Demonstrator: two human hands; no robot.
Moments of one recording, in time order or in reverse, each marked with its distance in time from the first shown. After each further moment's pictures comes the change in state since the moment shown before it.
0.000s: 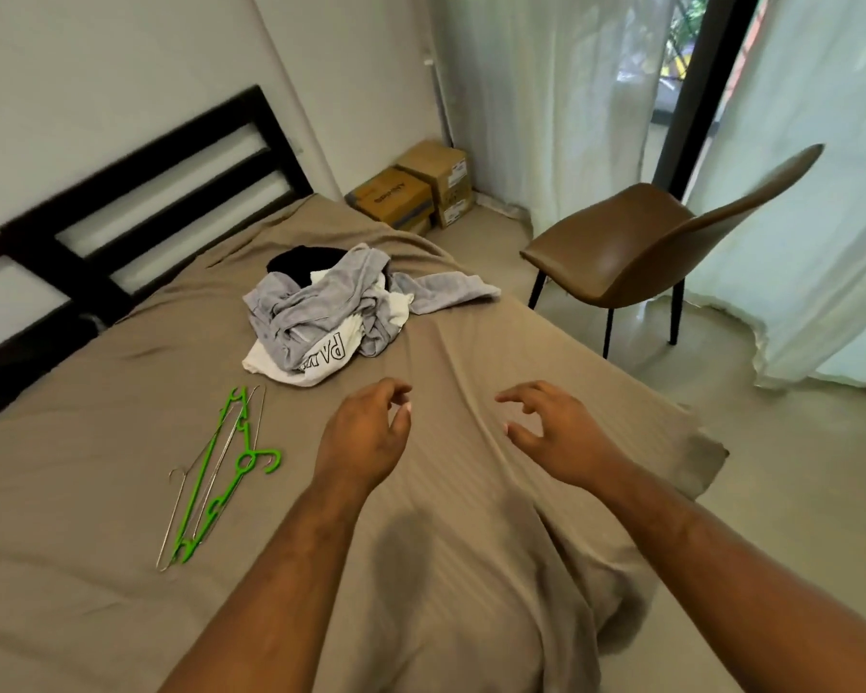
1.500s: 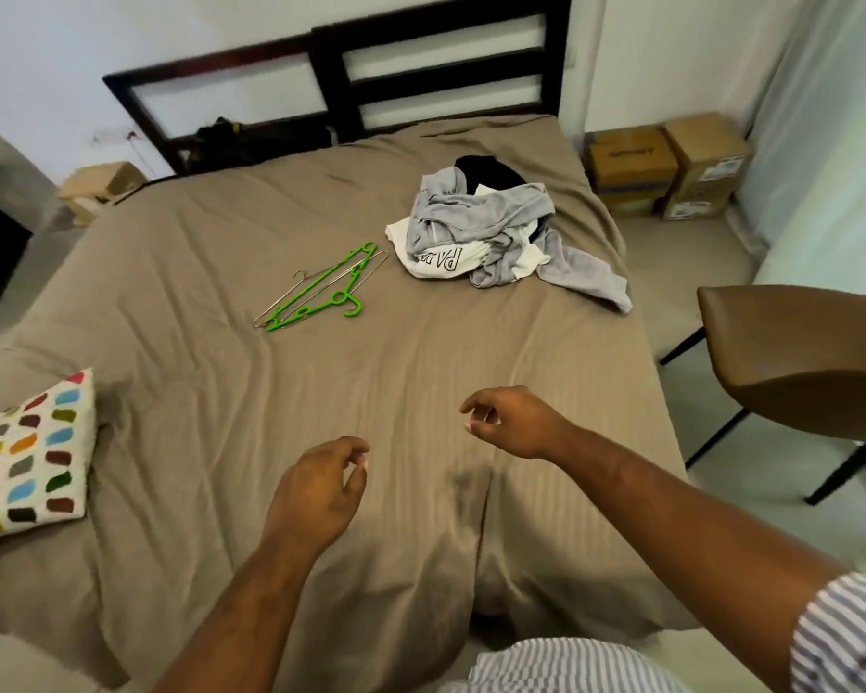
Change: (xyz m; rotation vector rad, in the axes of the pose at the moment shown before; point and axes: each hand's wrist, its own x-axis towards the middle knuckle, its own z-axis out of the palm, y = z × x) left_hand -0.175 0.124 0.090 0.017 0.221 -0.752; right_hand 0.073 0.042 -0.024 -0.158 -0.776 -0.546
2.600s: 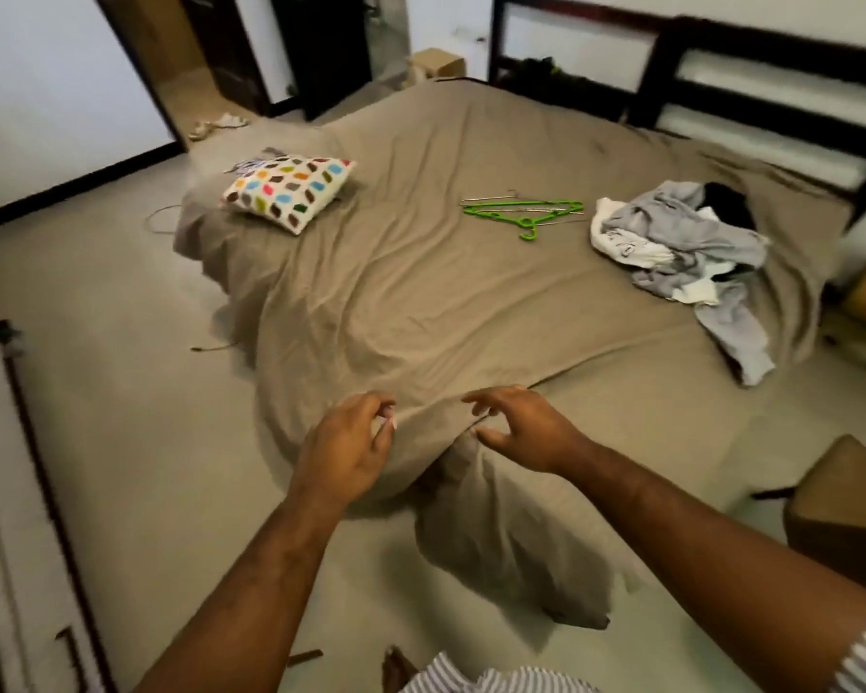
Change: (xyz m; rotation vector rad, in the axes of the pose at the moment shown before) left_hand -0.311 0.194 0.081 -0.109 0.434 -0.556; right_hand -0.210 -0.001 0.019 -0.239 -0.389 -0.638
